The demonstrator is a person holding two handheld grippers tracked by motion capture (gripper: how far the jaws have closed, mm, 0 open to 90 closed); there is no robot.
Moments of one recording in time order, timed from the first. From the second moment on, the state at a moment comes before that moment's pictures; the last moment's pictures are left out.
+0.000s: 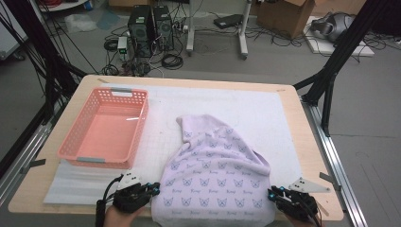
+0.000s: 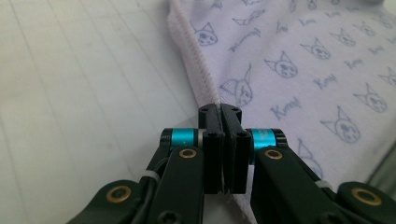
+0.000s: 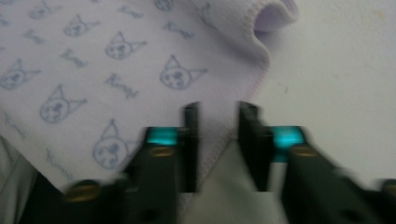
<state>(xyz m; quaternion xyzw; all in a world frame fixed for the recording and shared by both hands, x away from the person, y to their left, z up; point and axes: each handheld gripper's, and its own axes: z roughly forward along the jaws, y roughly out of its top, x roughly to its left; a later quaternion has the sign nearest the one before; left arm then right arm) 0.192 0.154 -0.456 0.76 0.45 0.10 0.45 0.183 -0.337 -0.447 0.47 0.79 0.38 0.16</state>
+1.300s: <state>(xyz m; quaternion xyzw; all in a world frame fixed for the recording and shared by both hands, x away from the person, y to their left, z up) 0.260 0.136 -0.440 0.74 0.41 0.11 0.52 0.202 -0.347 -0.437 0.46 0.80 0.36 0.15</state>
